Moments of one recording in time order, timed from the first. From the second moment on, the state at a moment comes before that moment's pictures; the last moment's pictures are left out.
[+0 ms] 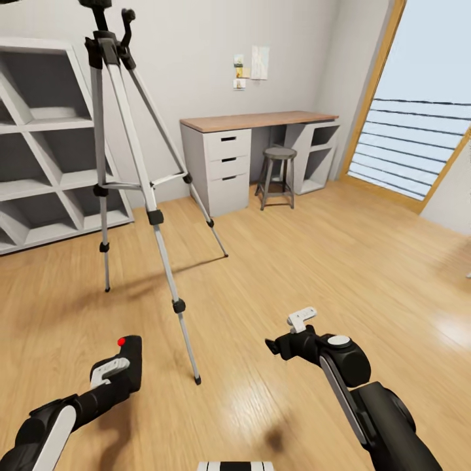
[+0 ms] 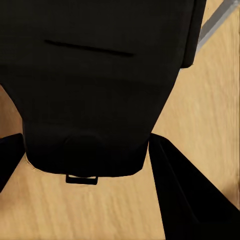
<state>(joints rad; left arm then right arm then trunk) -0.18 0.15 0.20 -1.36 0.46 0.79 -0.10 -0.40 -0.07 0.26 -1.61 0.02 0.96 0.24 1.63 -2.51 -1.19</state>
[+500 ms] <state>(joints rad) -0.14 0.09 0.22 -1.37 0.46 0.81 -0.07 -0.42 -0.05 0.26 -1.61 0.02 0.93 0.23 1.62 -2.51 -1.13</state>
